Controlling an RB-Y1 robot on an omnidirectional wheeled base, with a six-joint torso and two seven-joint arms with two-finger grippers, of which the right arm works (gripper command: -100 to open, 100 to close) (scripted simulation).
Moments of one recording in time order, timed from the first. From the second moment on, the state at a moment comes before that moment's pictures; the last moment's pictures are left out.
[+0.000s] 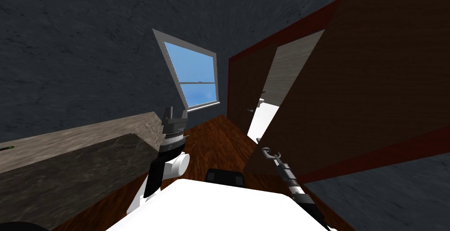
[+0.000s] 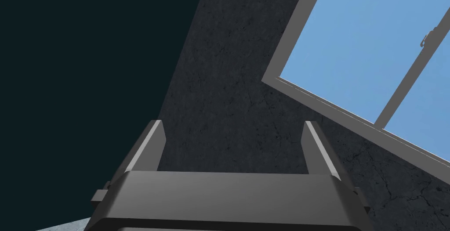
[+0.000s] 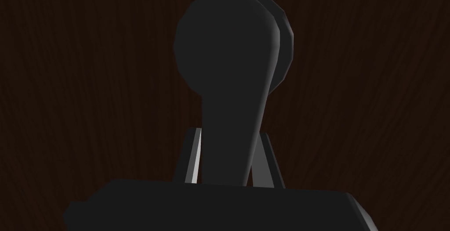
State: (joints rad) arm 0.17 -0.50 0.10 -0.57 -0.09 -1.19 -0.43
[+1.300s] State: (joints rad) arm 0.01 -0.47 0.16 -0.44 -0.06 -1.18 -0.44
